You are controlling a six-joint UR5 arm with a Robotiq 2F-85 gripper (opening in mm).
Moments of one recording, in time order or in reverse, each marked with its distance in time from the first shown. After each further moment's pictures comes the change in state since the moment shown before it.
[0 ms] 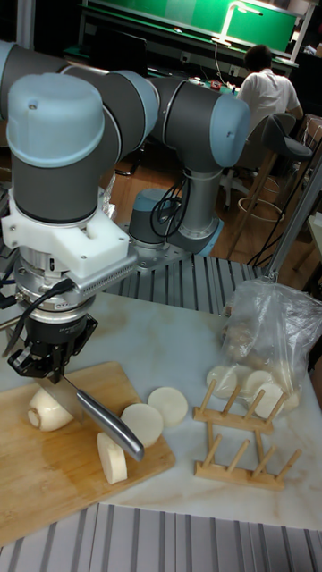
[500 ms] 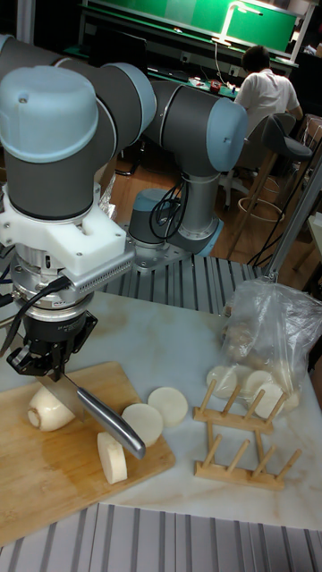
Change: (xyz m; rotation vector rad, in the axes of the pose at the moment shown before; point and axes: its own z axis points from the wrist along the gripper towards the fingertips) arm -0.001 -0.001 -0.006 -0.010 0.000 -0.002
